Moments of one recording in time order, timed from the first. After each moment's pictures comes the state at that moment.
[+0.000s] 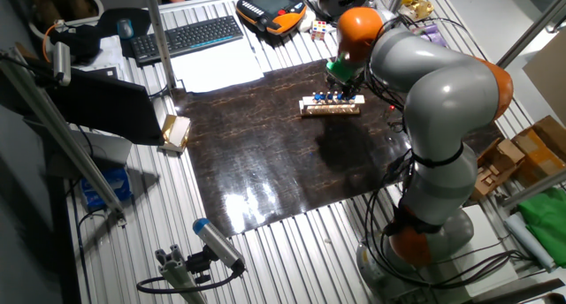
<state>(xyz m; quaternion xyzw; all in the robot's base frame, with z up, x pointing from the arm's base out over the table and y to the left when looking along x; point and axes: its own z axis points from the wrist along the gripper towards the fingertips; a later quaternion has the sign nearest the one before) 0.588 -0.034 0.150 0.51 0.86 -0.02 0.08</state>
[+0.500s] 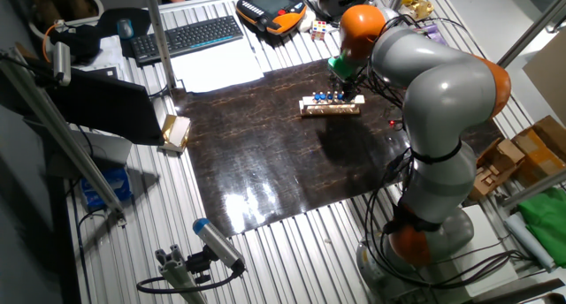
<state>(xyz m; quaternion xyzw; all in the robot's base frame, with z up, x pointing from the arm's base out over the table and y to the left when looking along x) 0.589 -0.040 0.146 0.58 0.81 -0.01 0.07</state>
